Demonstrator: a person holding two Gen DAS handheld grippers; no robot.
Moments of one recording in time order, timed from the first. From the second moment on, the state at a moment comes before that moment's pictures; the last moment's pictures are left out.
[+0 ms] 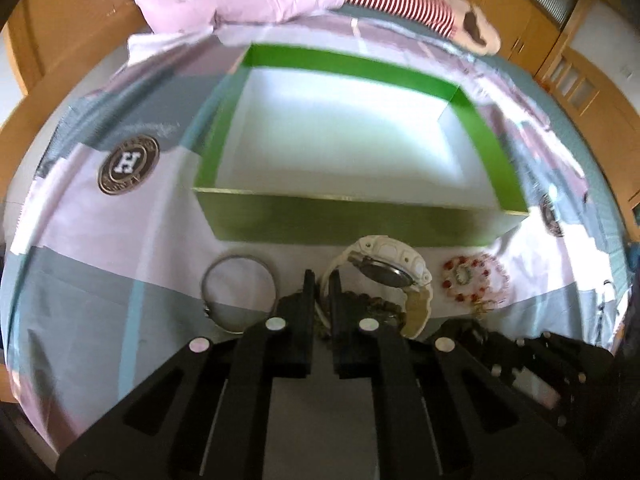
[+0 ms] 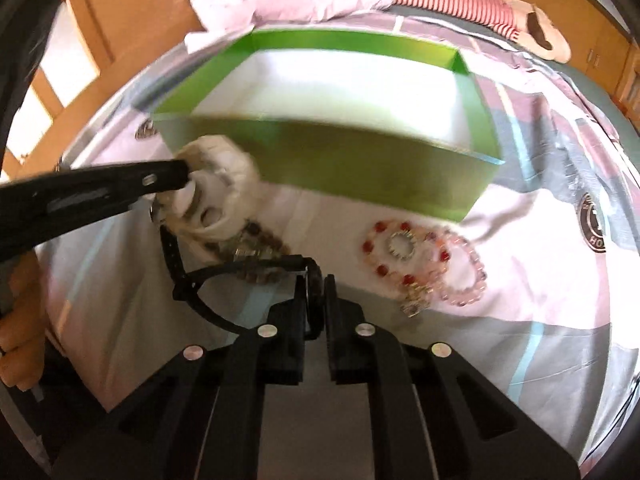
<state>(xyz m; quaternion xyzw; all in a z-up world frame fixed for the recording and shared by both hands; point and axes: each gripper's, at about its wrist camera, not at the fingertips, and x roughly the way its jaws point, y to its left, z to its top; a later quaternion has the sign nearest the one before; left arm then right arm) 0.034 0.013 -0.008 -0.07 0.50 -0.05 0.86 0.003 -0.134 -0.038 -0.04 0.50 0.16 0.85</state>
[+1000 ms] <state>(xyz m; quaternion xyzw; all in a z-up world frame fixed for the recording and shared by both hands) 0.138 0.034 0.016 -0.06 0.46 -0.02 0.89 0.127 -0.184 -0.006 0.05 0.45 0.10 0.88</state>
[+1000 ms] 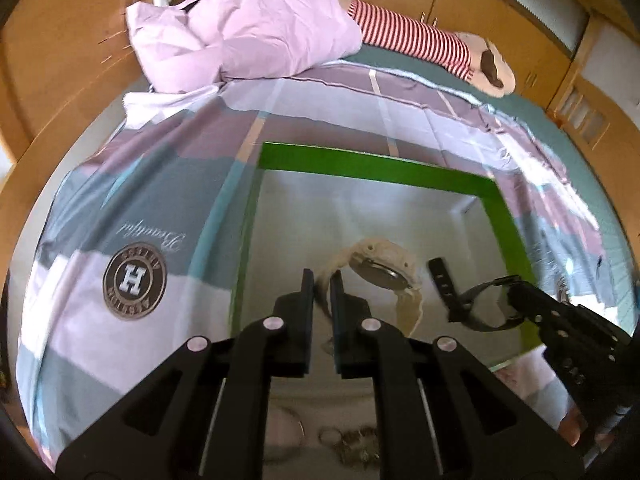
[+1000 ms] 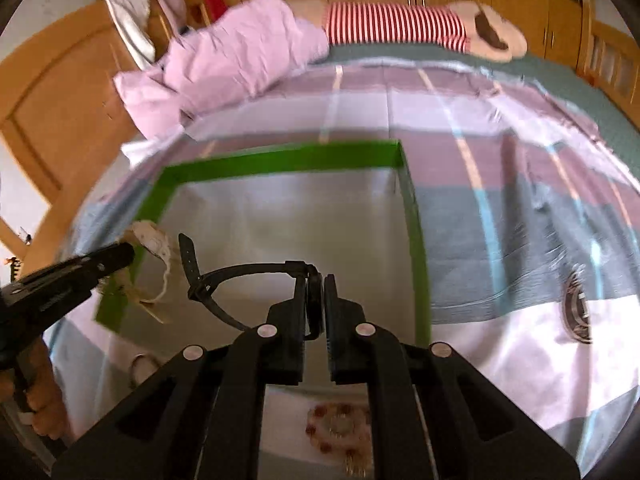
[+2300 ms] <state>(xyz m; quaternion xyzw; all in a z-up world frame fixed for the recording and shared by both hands) 0.070 0.016 -0.039 0.01 0.58 -0.04 0.81 0.065 -0.220 -0.038 0.07 0.57 0.13 0.81</state>
